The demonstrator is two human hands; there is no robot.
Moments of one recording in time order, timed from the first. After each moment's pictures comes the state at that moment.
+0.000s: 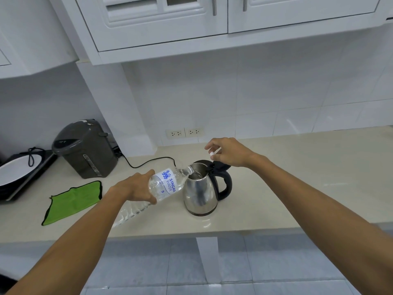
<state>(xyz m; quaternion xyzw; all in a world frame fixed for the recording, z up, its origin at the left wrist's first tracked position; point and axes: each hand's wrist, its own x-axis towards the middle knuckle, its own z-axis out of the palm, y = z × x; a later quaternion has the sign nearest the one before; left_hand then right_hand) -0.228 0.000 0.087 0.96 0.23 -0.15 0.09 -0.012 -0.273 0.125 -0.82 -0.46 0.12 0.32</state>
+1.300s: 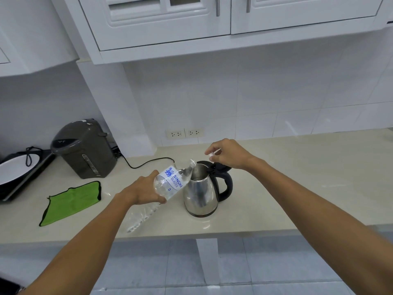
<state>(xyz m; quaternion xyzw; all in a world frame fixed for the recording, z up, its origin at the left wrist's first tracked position) -0.228 -0.010 0.070 0.94 0.24 -0.10 0.21 -0.016 -0.263 0.120 -0.83 -0.43 0.11 0.33</state>
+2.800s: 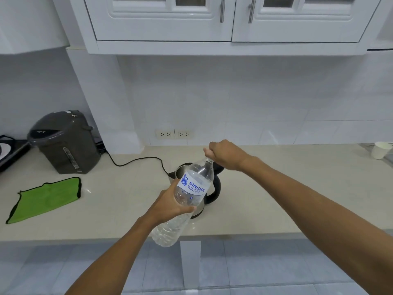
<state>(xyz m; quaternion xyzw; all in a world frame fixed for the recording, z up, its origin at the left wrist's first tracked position) -0.214 -0.109 0.020 0.86 0.15 0.05 0.48 -0.021 -0.264 0.143 -0.87 -0.49 -0.05 -0.01</state>
